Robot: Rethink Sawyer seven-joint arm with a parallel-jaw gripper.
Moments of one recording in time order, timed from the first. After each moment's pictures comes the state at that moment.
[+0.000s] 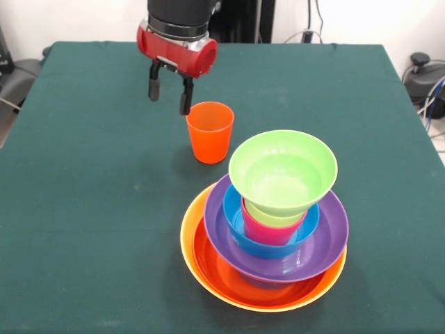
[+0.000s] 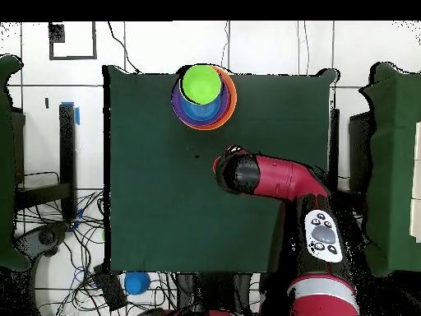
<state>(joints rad) -0.33 -0.61 -0.03 1.62 -0.19 0.41 2.15</state>
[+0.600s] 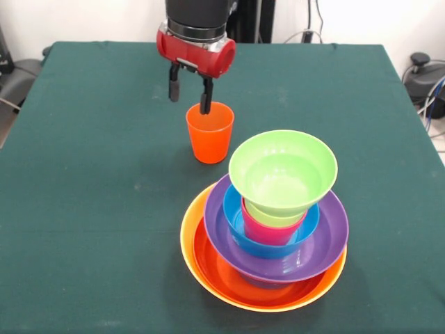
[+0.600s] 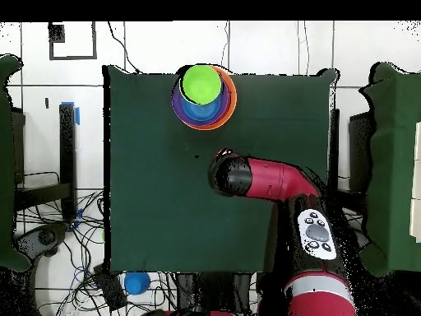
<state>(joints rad) -0.34 -0.62 0.02 1.66 -0.19 0.41 2.15</state>
